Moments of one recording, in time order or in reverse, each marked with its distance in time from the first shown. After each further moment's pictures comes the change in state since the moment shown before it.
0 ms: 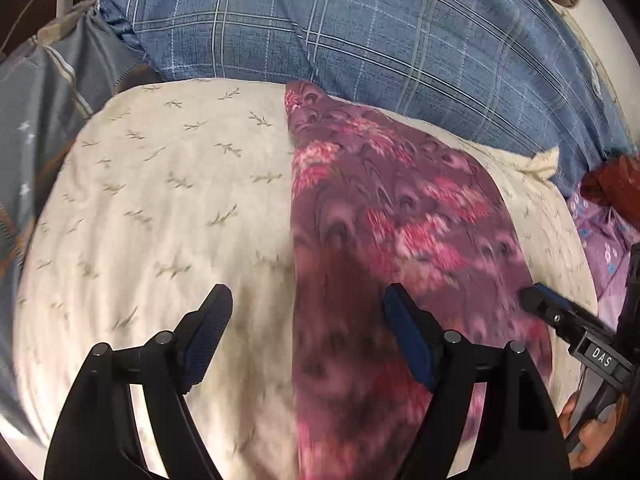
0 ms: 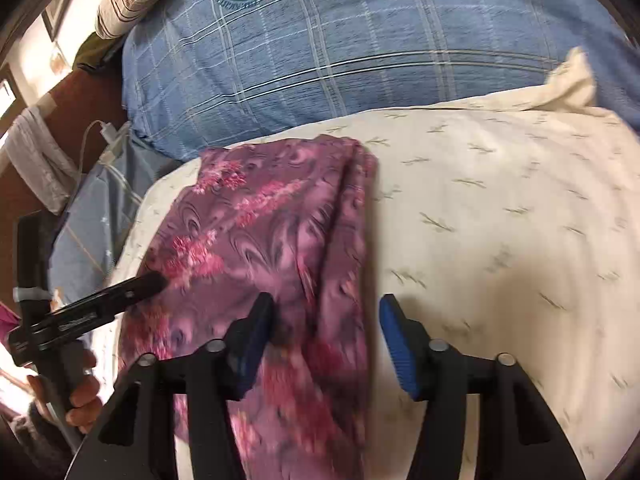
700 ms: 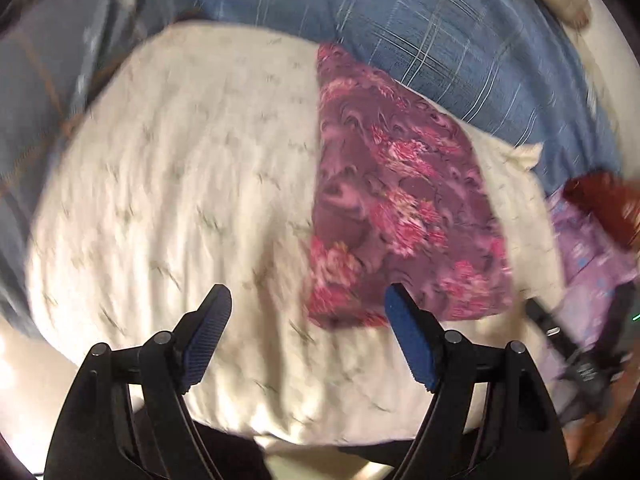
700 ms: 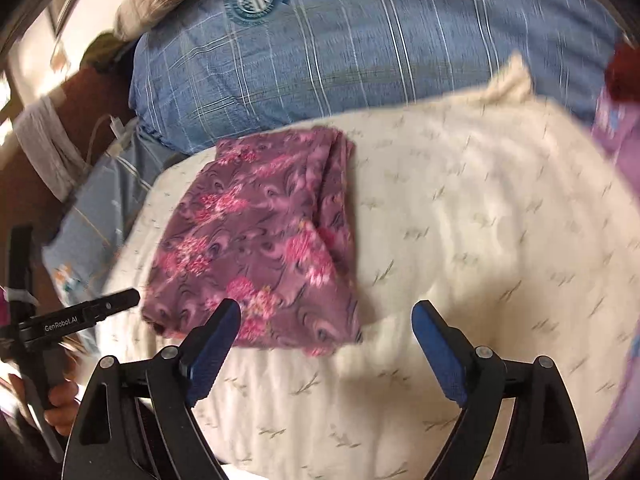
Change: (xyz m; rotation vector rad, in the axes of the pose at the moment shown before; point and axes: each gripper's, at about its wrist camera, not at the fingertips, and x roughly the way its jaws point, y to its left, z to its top) left arm -0.057 0.037 -0.062 -0.230 0.127 -0.125; right arm -0.073 0.004 -0.063 0.047 -0.023 -0.004
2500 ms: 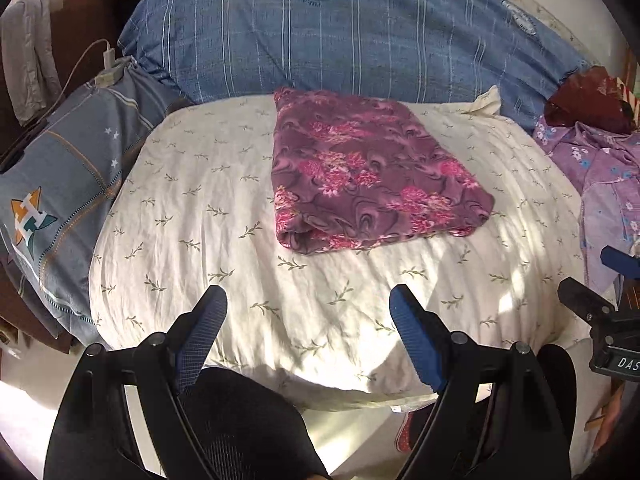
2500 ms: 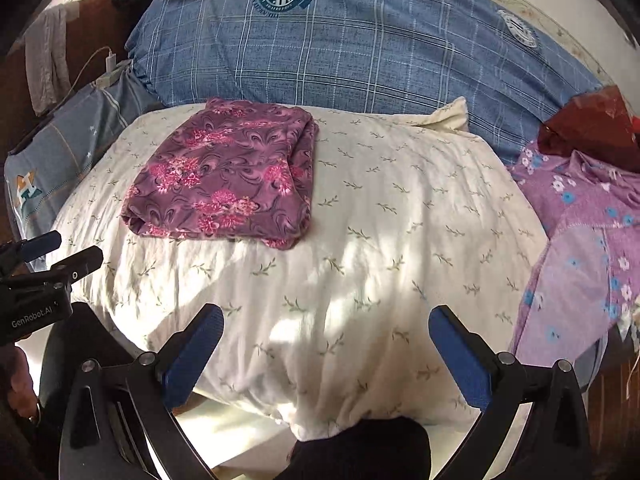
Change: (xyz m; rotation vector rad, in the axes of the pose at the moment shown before) left arm -0.050 -0.059 -0.113 0.384 -0.280 0.229; right arm -0.080 0.042 -0.085 -0.231 -0.050 -0.364
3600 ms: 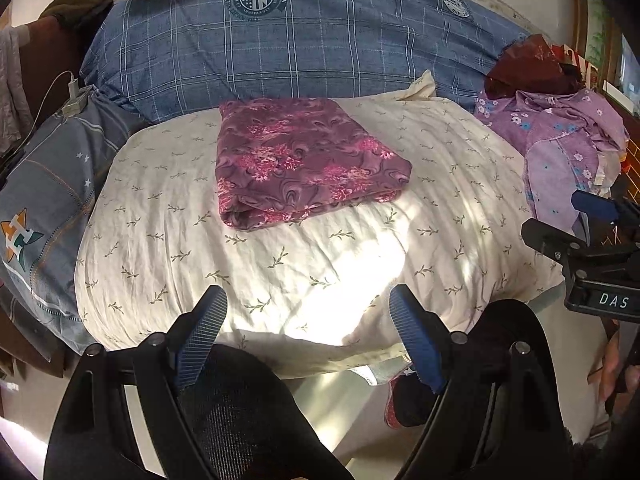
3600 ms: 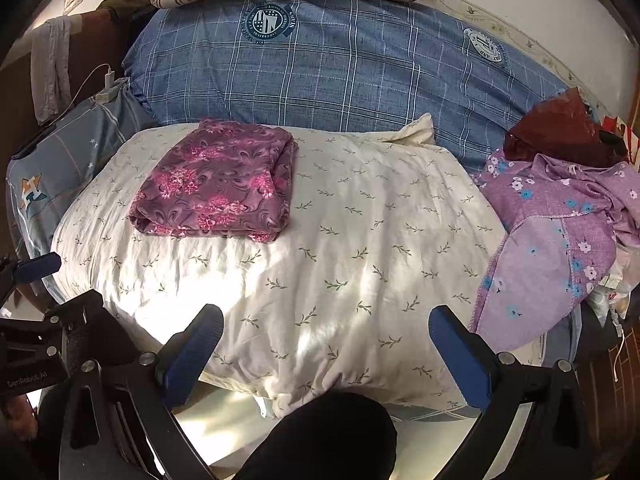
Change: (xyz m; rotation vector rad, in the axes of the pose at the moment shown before) left arm -0.042 -0.033 -0.032 0.126 -0.020 -0.109; right arm -0.050 -0.010 -0.024 0.009 -0.074 -0.064
